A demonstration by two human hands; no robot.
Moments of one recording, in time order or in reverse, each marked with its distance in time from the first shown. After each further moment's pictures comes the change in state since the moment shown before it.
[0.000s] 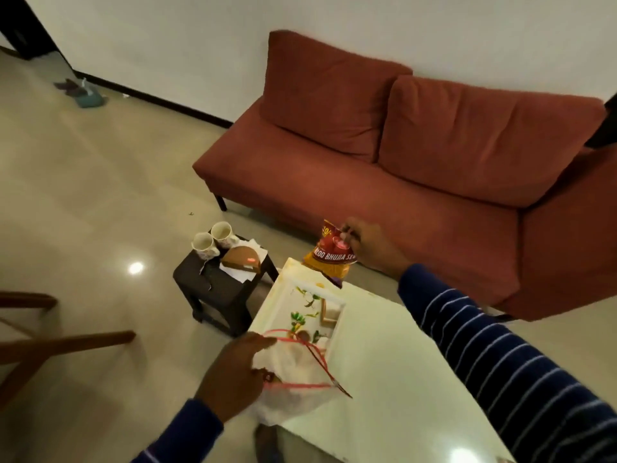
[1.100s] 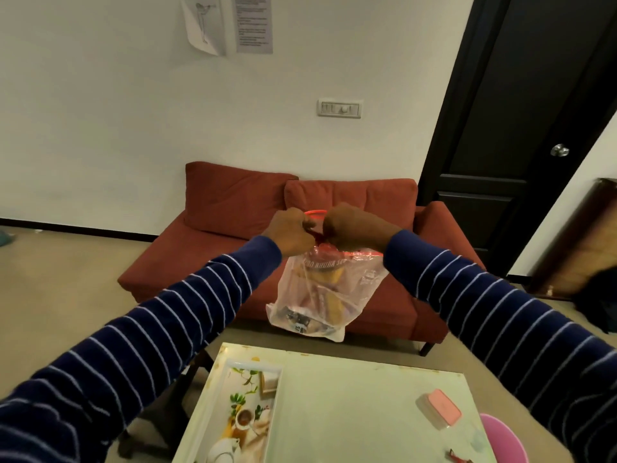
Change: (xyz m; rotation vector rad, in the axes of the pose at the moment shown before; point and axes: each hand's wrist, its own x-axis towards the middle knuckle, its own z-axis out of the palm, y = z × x) left_hand 0.017 0.376 -0.105 0.187 0.243 0.573; right_hand -0.205 -0.094 -0.256 -0.675 0.152 -0.111
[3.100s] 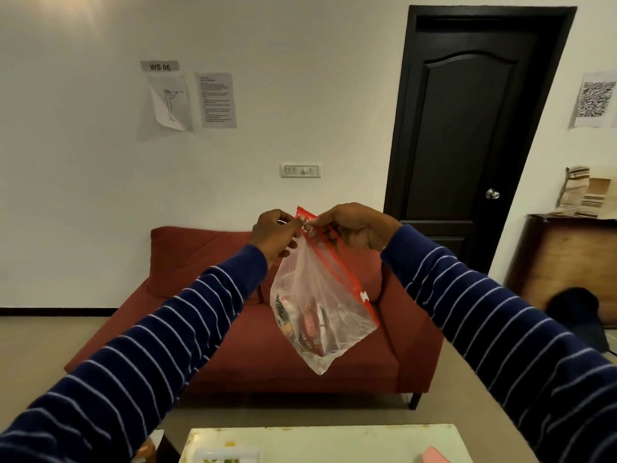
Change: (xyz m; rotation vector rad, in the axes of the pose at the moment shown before) left_hand 0.064 0.056 -0.039 -0.763 0.161 -0.134; right_hand -0.015 0.043 -0.106 1.467 0.045 0.495
